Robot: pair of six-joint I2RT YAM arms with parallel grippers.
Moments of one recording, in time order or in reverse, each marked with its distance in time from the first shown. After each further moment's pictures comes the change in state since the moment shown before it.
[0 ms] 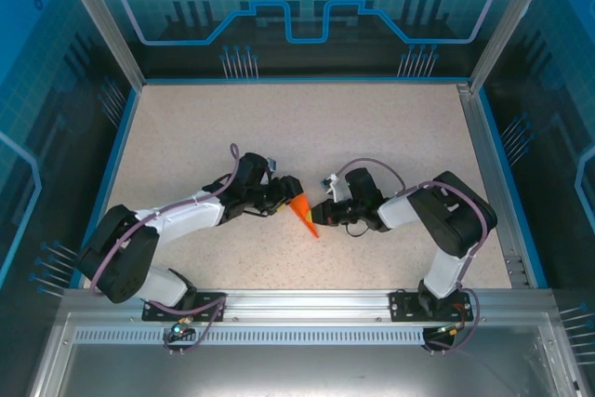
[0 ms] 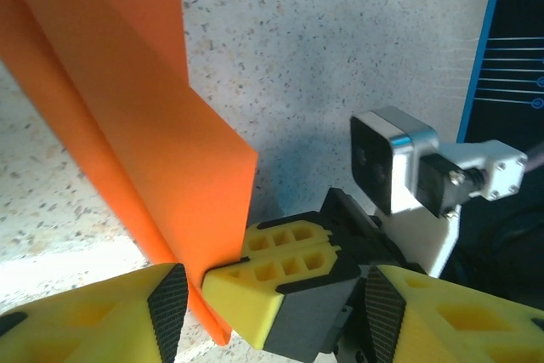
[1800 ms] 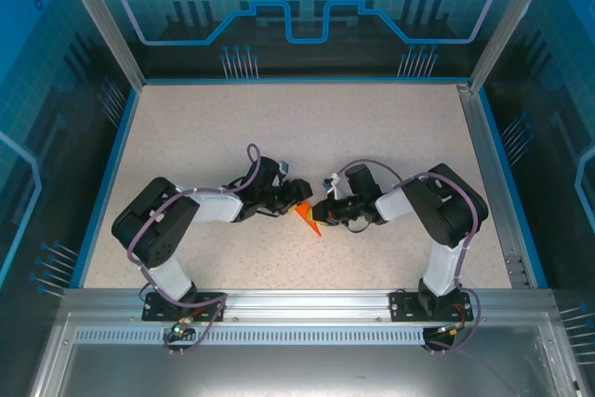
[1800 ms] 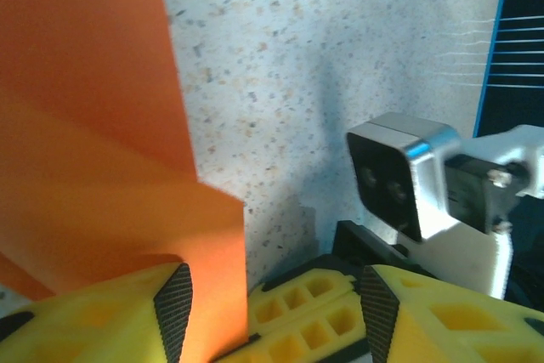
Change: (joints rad) left arm -0.010 0.244 0.001 0.275 0.040 0.037; right arm -0.036 0.075 0.066 -0.091 -0.070 0.092
